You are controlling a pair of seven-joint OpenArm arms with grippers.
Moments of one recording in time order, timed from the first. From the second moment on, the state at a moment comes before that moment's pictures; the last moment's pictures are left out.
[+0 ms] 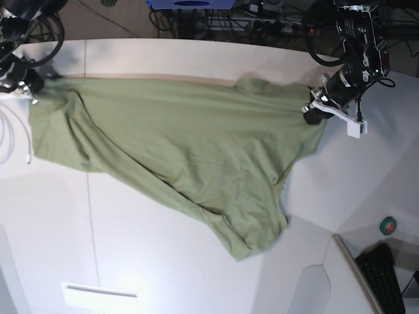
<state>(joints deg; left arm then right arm) 15.7 -11.4 -23.7 80.4 -40.4 -17.6 41.5 -8.8 6.9 46.7 71.4 28.6 8.1 -58.3</state>
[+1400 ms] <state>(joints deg) 20.1 -11.5 -23.7 84.5 -40.4 -10.5 41.5 -10.3 7.9 39.9 72.3 29.1 2.9 -56.4</state>
